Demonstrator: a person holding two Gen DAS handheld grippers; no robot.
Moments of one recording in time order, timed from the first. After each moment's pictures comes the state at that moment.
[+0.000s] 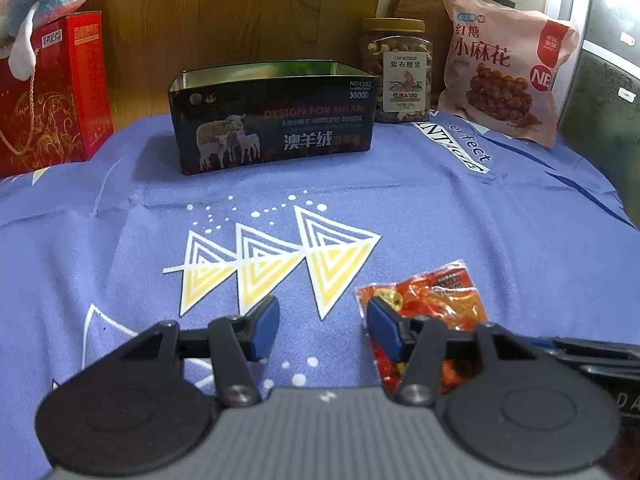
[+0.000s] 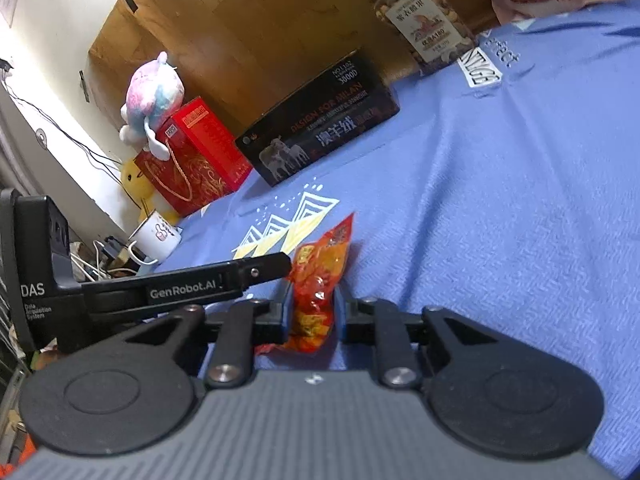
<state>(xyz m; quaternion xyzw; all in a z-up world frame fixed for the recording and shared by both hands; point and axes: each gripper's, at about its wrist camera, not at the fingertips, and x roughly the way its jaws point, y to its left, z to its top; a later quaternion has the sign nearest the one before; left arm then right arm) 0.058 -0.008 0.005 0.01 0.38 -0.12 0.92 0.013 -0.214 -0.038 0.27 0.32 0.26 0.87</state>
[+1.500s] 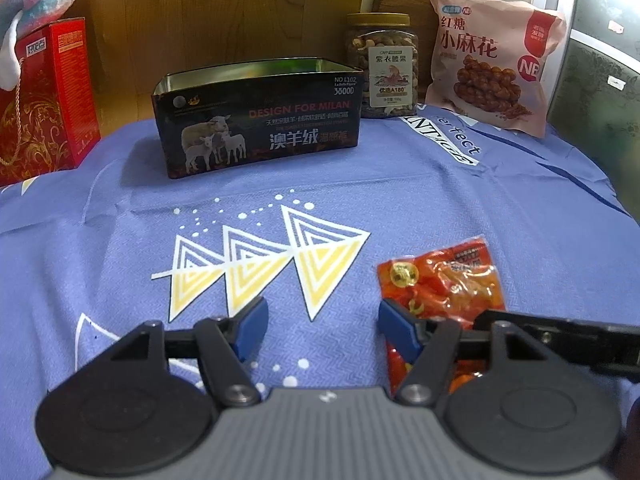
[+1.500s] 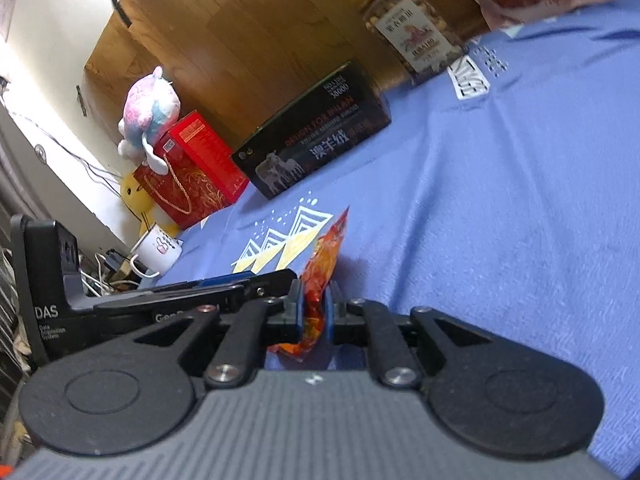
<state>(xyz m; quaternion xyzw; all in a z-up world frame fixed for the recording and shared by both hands) 0.059 -0.011 0.003 0.02 0.38 -0.14 0.91 0.014 -0.227 -0.033 0.30 0.32 0.25 0.86</state>
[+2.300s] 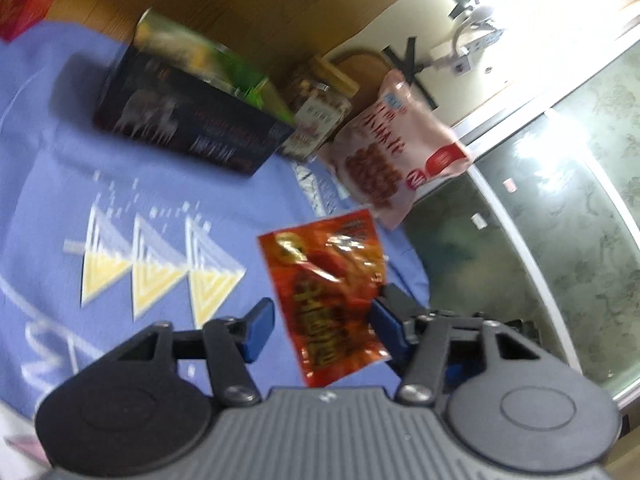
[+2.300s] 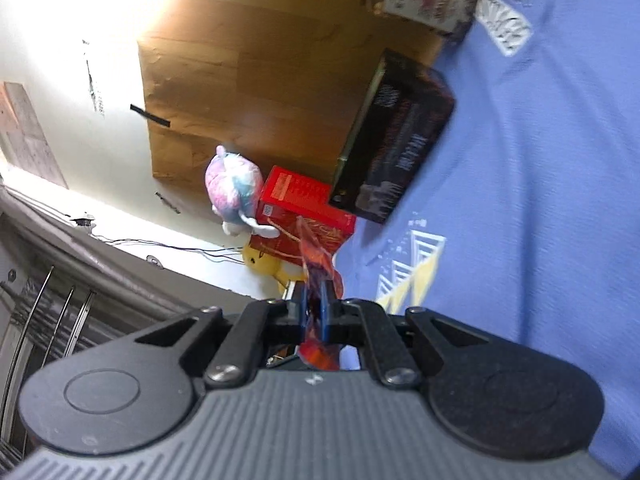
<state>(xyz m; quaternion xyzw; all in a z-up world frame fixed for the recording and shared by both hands) 0.090 0.065 0.034 -0.29 0.39 -0.33 0.81 0.063 -0.242 -0.008 0.51 0.30 0.35 0.72</state>
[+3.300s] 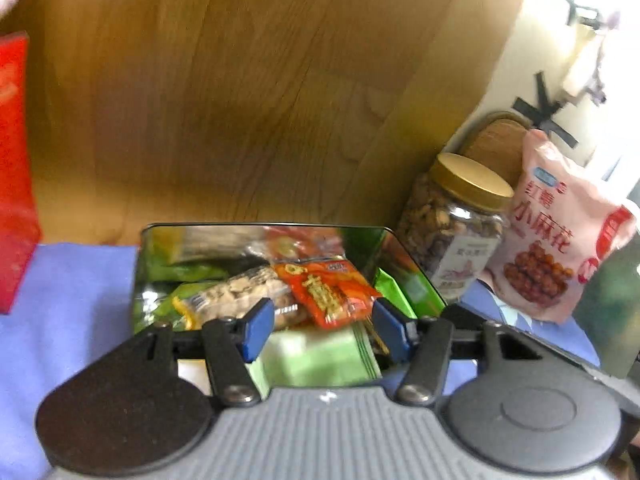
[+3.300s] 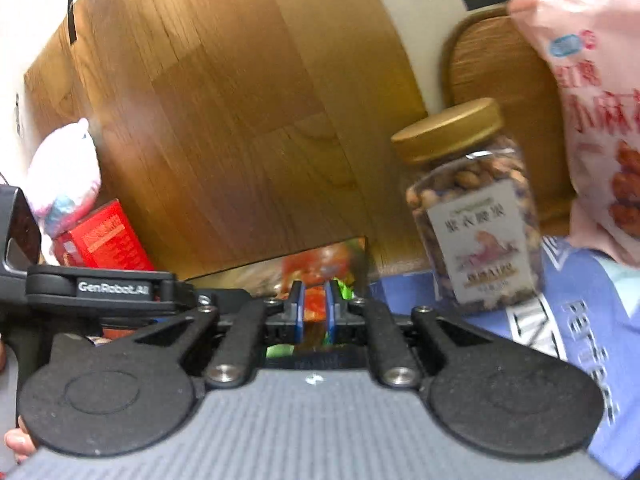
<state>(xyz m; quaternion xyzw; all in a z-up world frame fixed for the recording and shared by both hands) 0.275 0.036 0.071 -0.11 0.36 -0.18 0.91 0.213 -0.192 0.034 0.17 0.22 0.19 0.94</state>
